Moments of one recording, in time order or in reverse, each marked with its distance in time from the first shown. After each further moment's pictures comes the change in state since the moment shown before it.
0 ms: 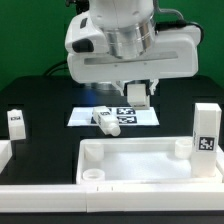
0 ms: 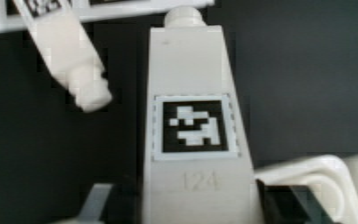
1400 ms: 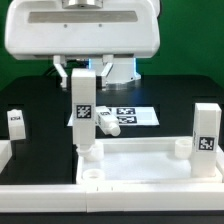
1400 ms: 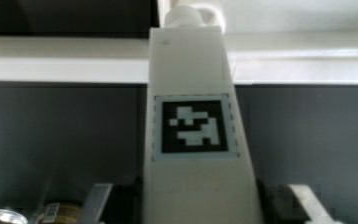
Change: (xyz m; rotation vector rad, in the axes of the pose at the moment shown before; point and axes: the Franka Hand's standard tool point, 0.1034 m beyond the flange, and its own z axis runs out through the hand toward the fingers) arm 0.090 0.056 -0.098 -0.178 0.892 -0.185
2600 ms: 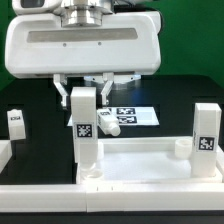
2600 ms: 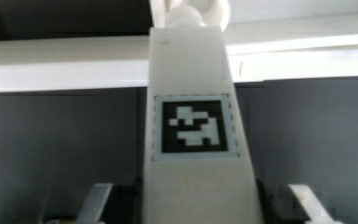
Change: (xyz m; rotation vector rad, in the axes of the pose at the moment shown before) arm -0.008 -0.006 0.023 -0.002 -0.001 0.062
